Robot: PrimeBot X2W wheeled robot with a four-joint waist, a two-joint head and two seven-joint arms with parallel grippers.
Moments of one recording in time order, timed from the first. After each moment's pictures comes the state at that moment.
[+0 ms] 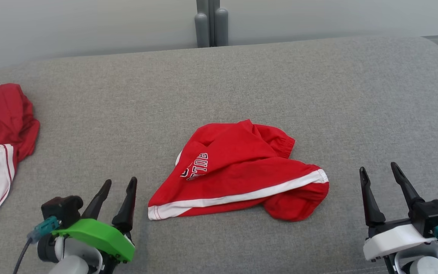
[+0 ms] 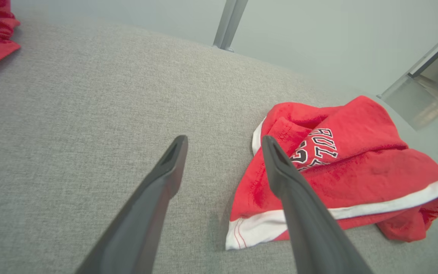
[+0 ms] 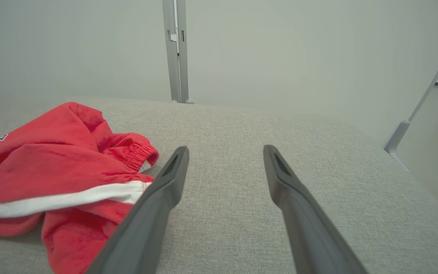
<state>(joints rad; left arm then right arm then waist) -0.29 0.48 -0.74 0.29 -1.07 0.10 -0.26 0.00 -0.10 -0.05 0.11 0.04 0.13 -0.26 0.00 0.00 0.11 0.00</state>
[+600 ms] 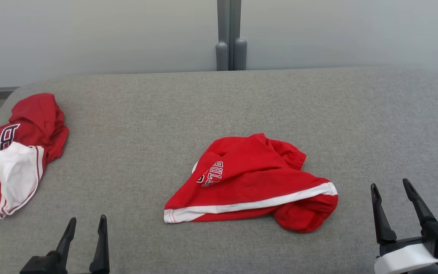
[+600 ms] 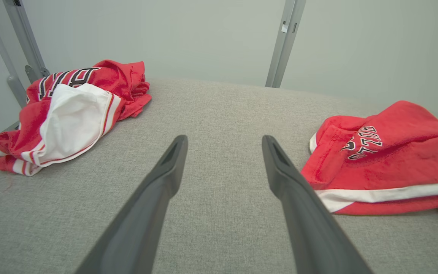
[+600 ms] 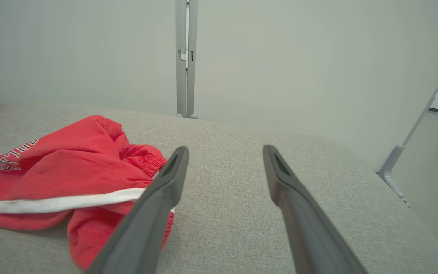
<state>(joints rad) 0.11 0.26 -0.19 0.14 -0.45 0.02 -0.26 0.12 -0.11 -0.09 0.02 0.01 0.13 -0.26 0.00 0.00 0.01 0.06</state>
